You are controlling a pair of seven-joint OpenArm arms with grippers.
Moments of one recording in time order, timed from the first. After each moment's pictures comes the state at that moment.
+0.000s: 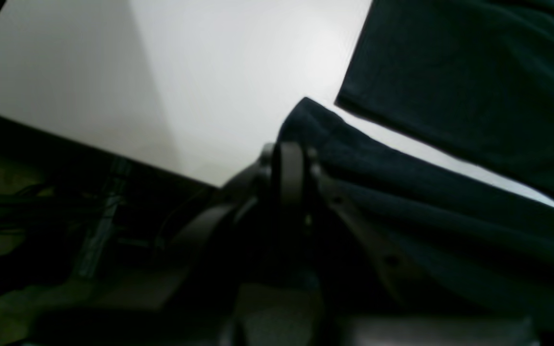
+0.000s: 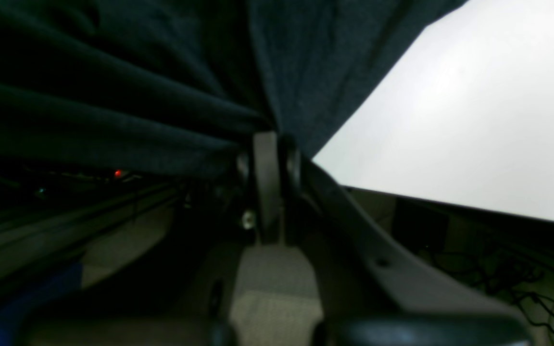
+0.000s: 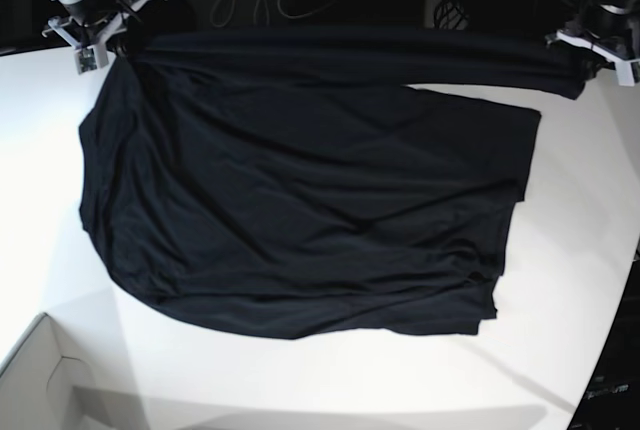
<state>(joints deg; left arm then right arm) 29.2 -3.9 -50.3 101.7 -26.2 -32.6 37.0 -45.0 14.1 18.4 111.1 14.6 18.1 -31.4</state>
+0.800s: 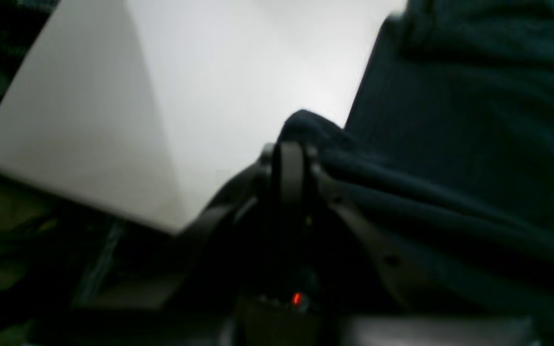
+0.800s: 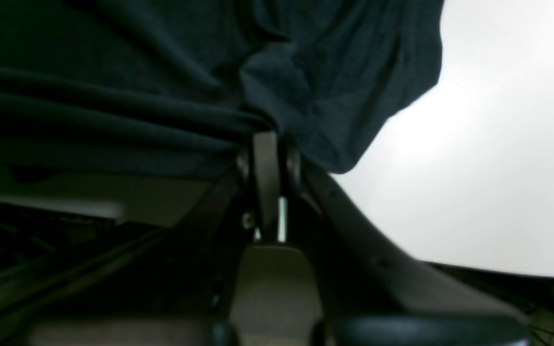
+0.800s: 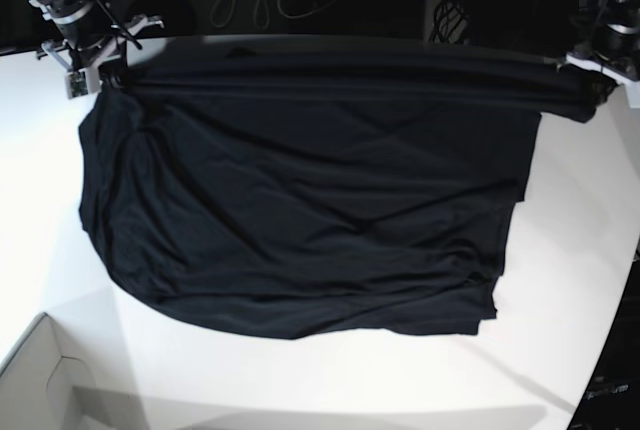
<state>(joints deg) 22.8 -4.3 -51.0 102.4 -25.7 -32.5 37.3 -41.2 12.4 20.2 114.7 14.7 18.1 -31.9</state>
